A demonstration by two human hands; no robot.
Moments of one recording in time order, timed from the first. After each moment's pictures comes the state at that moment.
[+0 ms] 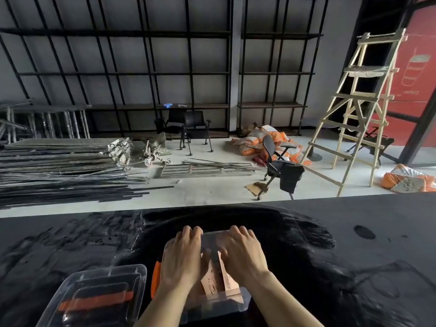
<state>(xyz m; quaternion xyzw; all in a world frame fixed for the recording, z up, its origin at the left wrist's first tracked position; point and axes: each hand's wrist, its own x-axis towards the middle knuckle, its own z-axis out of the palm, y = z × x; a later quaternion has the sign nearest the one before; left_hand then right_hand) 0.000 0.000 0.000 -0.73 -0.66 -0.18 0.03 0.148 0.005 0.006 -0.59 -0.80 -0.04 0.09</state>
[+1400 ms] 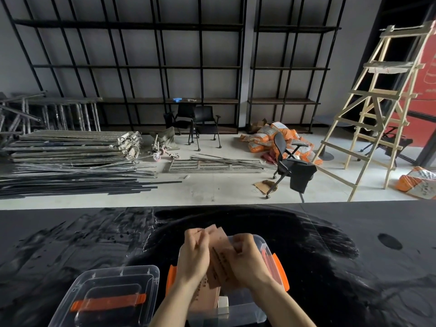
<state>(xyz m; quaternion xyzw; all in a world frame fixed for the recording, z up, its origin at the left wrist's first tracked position) -0.019 0.016 0.001 -0.49 -0.65 -0.46 -0.37 0.115 0.012 0.004 -0.63 -0.52 0.45 0.36</state>
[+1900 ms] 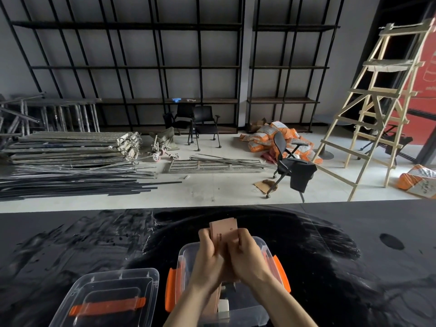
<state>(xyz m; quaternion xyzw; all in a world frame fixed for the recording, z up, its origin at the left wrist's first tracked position) 0.008 0.006 0.014 -0.49 -0.55 -0.48 -0.48 0.115 0.024 0.005 -0.61 -0.54 0.44 0.37</state>
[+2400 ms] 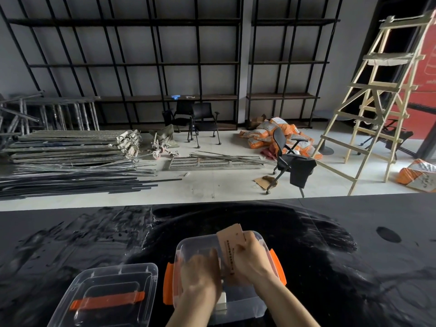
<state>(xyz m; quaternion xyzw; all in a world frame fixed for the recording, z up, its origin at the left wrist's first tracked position) 0.008 -0.001 -0.006 -0.70 -0.71 0.07 -0.07 0.125 0.023 -0.002 -0.70 -0.54 0.37 0.28</state>
